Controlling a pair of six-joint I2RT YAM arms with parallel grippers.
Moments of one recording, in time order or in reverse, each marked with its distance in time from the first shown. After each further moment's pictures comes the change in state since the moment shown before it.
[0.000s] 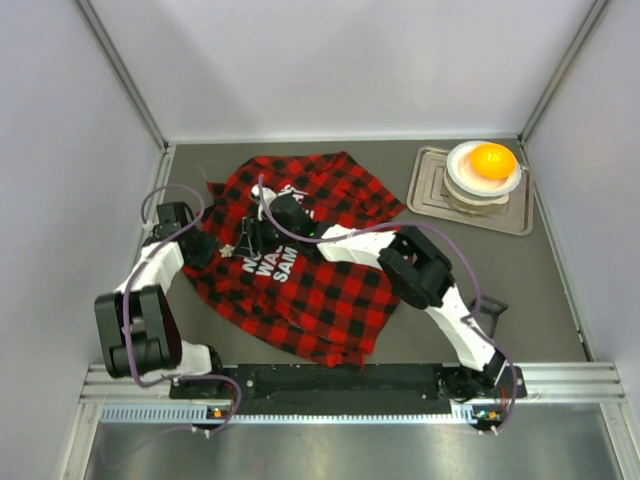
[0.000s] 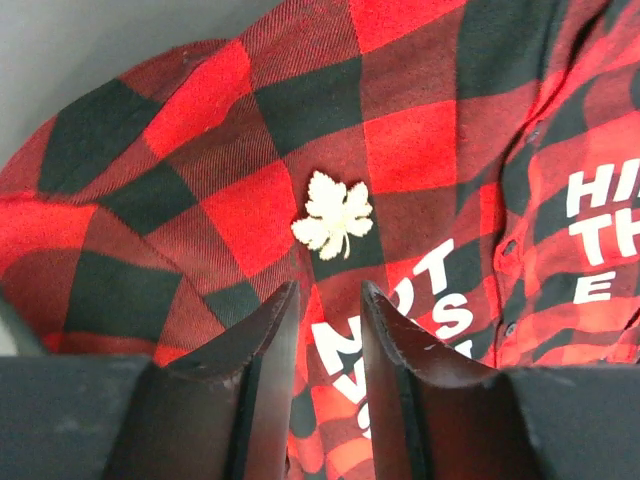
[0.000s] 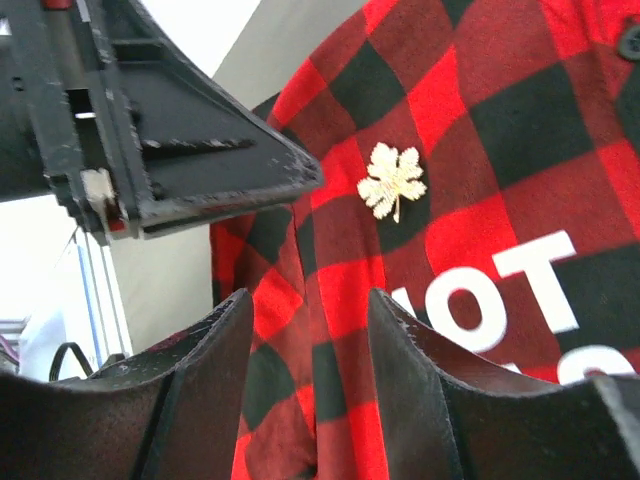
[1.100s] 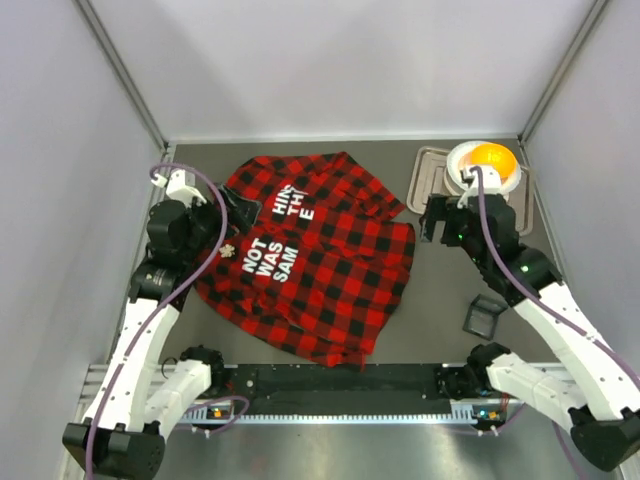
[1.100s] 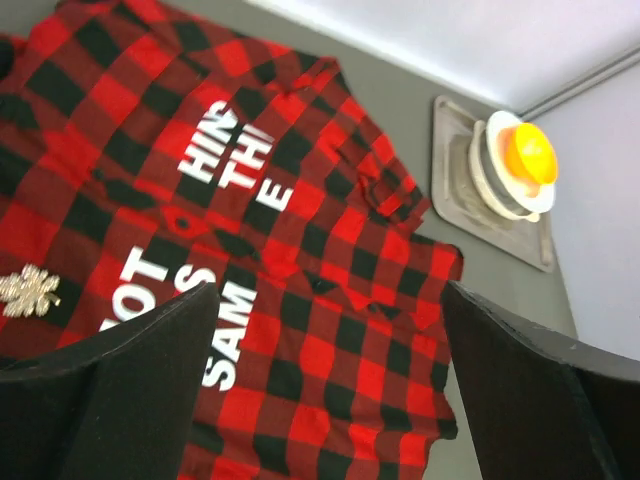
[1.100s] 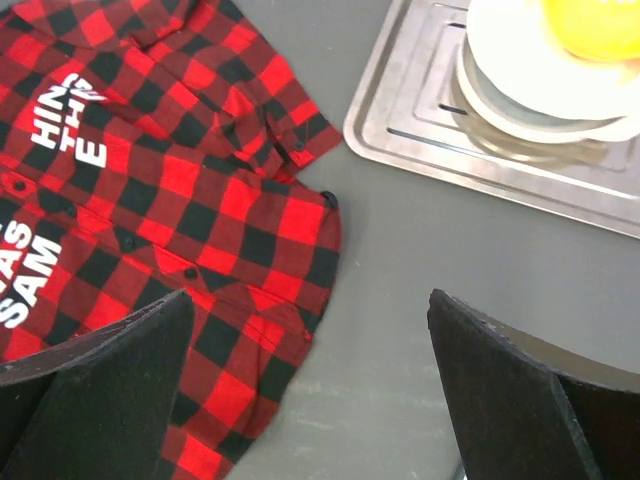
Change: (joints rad) left arm -0.343 -0.528 0.111 0.089 0.109 0.254; right arm -0.475 -1.429 -0.706 -0.763 0.636 -0.312
